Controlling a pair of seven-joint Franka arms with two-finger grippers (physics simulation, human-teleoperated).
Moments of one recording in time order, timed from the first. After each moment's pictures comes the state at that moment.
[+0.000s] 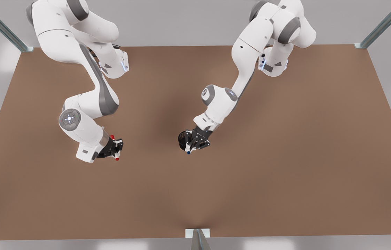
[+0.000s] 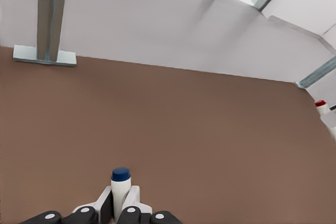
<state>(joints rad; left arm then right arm) -0.86 0.66 0.05 -1.64 -0.98 3.13 0.31 -0.11 0.36 0.42 -1.69 -0.06 2.11 -0.13</state>
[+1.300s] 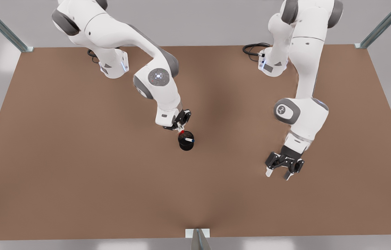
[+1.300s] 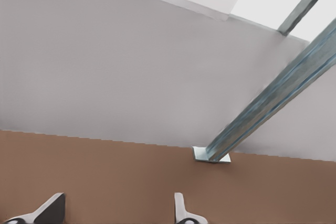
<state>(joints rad) -0.44 0.39 0.25 -1.72 -0.79 2.77 0.44 0.31 0.39 0.48 -1.60 -0.19 2.15 0.34</state>
